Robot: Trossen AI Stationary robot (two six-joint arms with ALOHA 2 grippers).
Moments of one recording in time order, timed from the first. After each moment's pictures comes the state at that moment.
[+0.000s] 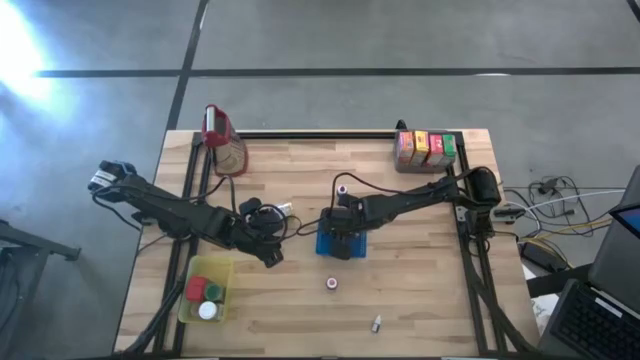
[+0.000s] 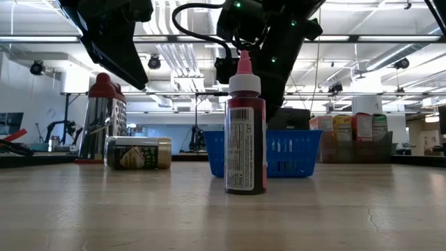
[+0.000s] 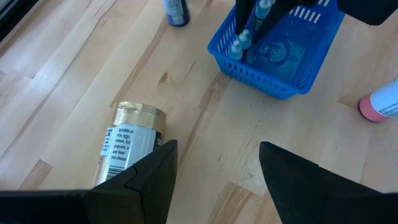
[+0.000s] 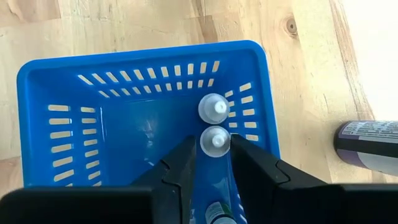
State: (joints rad) left arm -0.35 1.30 0.94 -0.65 -0.51 -0.65; right arm 0.07 1.93 1.32 -0.54 0.15 0.26
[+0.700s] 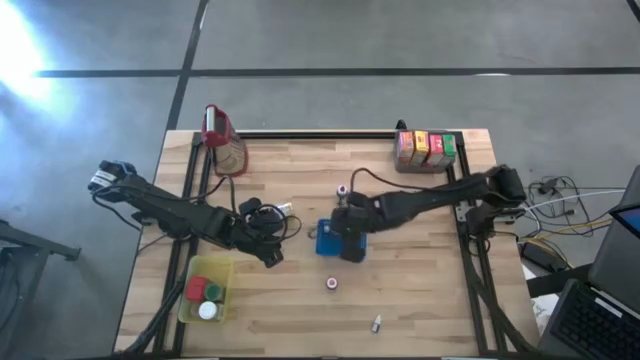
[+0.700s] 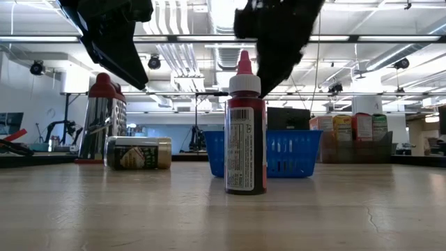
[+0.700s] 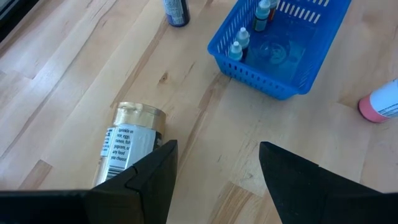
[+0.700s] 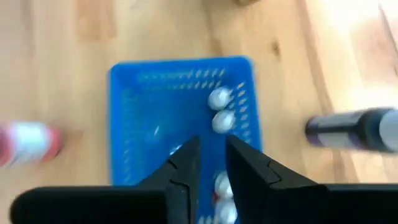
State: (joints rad) left arm -0.35 1.30 0.94 -0.65 -0.51 -0.65; right arm 0.13 1.75 1.32 -0.66 0.15 0.26
